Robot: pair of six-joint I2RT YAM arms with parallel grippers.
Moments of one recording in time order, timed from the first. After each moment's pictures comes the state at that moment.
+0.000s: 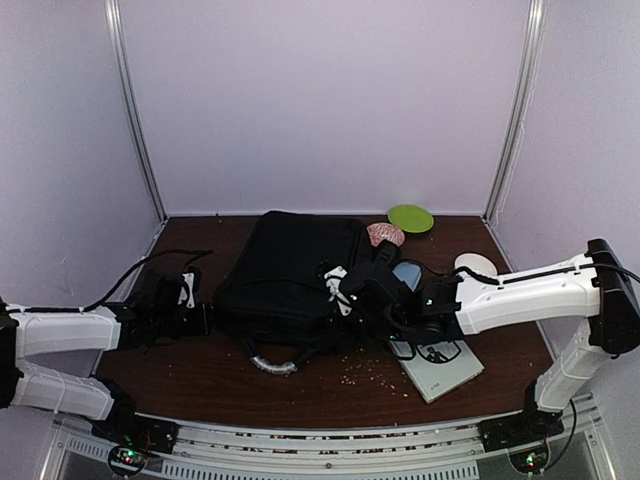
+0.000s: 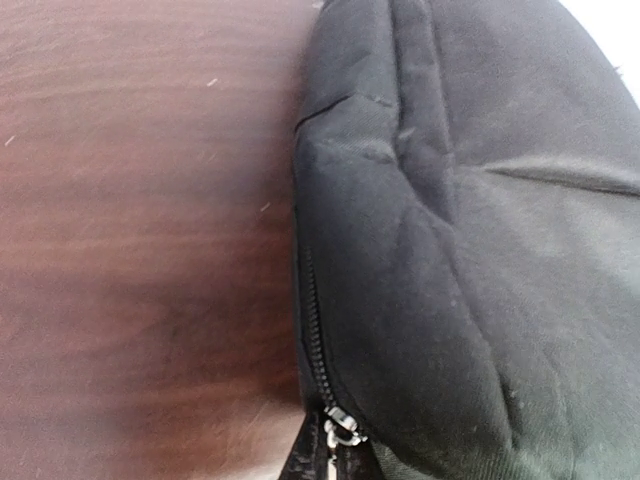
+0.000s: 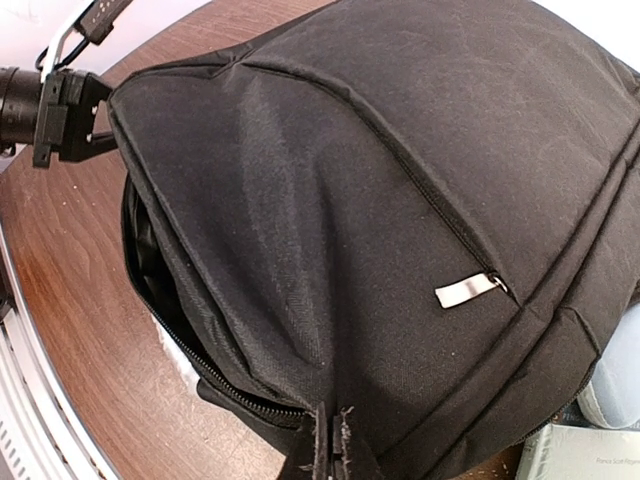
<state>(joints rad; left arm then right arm) -0.52 1.14 0.40 0.01 -0.03 -0.52 1.17 1.61 1.08 -0.18 0.29 0.37</state>
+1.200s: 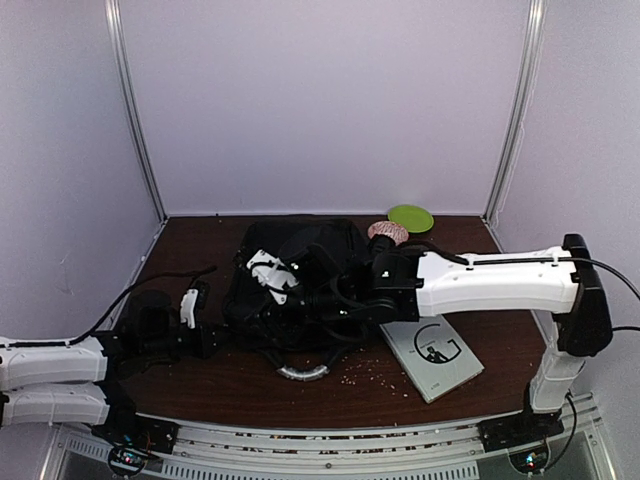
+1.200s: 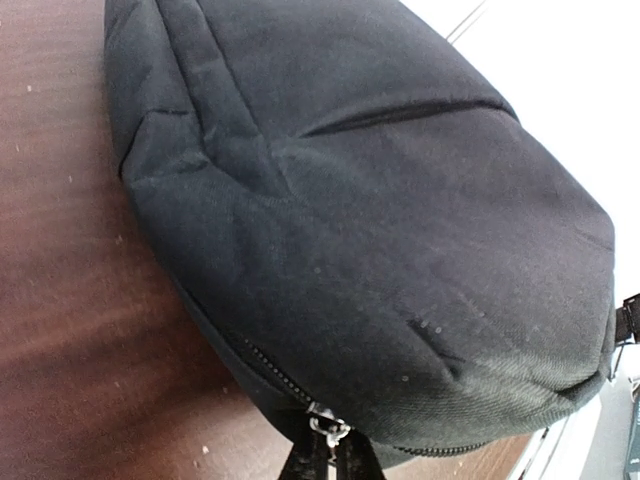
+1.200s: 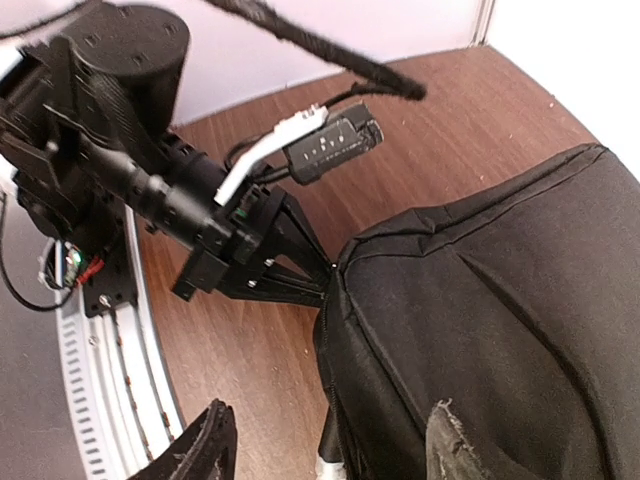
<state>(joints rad) -0.64 0.92 0.21 0.21 0.22 -0.53 1.25 1.81 1.56 -0.32 0.09 0.10</state>
